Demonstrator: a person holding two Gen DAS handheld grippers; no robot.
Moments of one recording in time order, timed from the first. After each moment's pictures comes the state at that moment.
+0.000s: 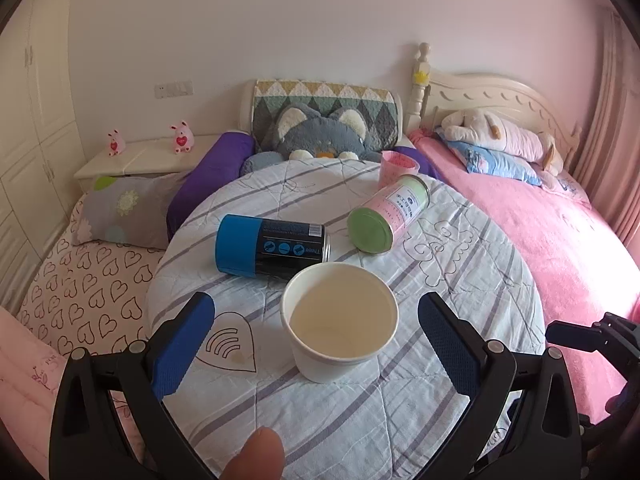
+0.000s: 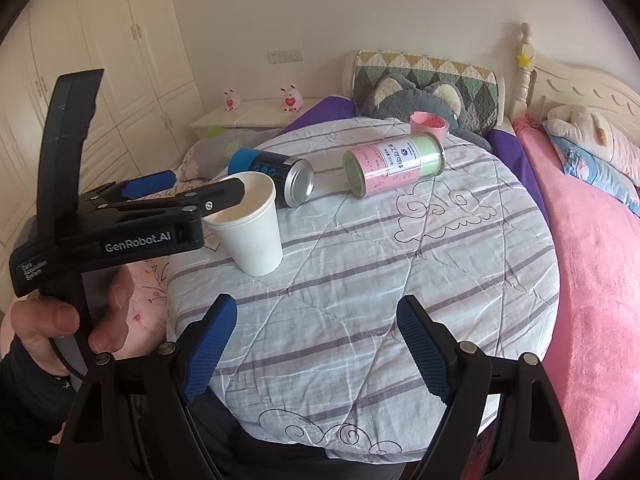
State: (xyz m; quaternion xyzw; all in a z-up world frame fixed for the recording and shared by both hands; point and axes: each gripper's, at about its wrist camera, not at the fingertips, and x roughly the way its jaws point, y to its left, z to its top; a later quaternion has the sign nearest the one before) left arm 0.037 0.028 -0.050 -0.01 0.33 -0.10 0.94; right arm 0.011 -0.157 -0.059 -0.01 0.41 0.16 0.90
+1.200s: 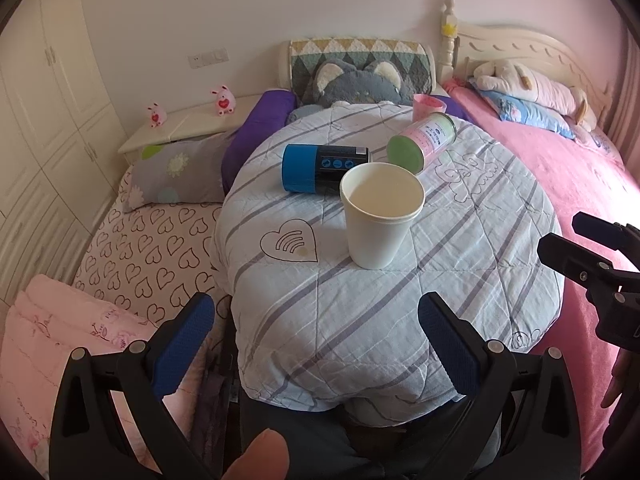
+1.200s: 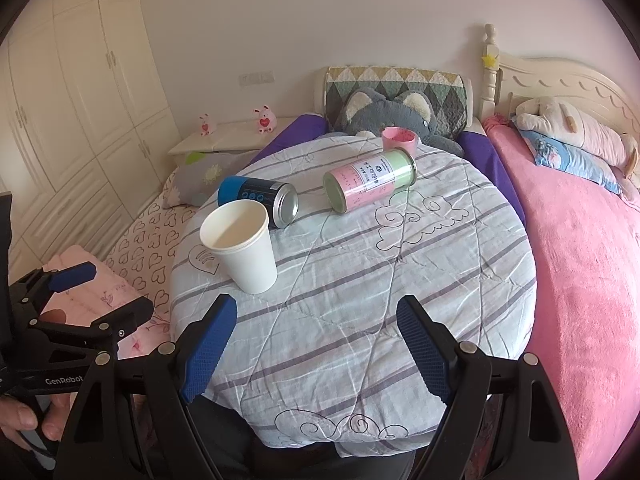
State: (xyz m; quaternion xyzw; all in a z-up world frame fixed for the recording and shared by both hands) left arm -0.036 0.044 -0.043 0.05 0.42 -0.02 0.91; right arm -0.006 -0.157 -0.038 0.02 0.39 0.12 0.91
